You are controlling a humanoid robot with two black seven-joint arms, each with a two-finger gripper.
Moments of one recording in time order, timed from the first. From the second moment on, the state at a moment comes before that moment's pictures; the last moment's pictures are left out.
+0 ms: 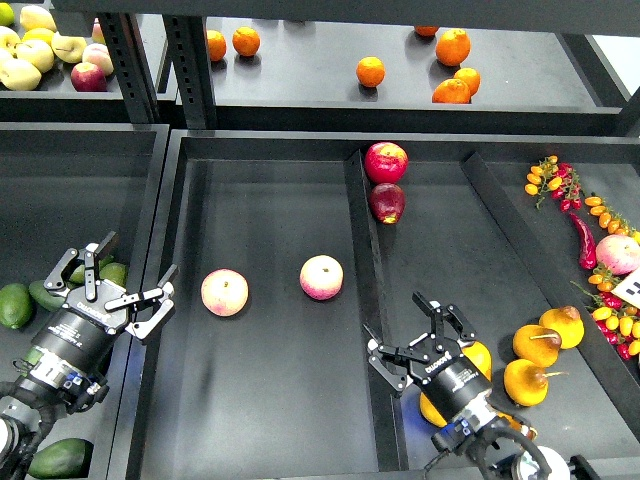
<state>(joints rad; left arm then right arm) 0.16 0.00 -1.56 -1.25 -0.15 -0.49 0.49 -0.13 0.02 1.29 1.11 0.19 0.53 -0.41</state>
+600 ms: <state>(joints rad) 0.26 0.00 -1.52 -1.28 -0.16 -0.49 0.49 -0.24 0.02 1.28 1.15 0.25 0.58 -0.36</state>
